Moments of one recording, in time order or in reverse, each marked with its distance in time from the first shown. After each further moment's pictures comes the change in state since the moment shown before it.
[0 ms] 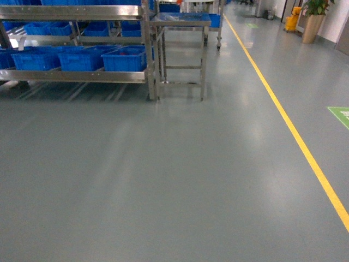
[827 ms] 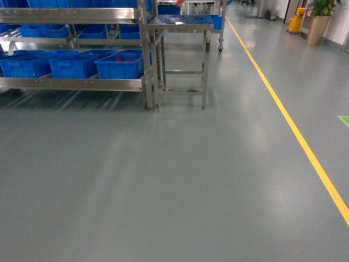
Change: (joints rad) left arm 0.000 -0.002 0.000 -0.001 0.000 0.000; right arm 0.000 0.000 0.000 -0.002 0.000 0.000
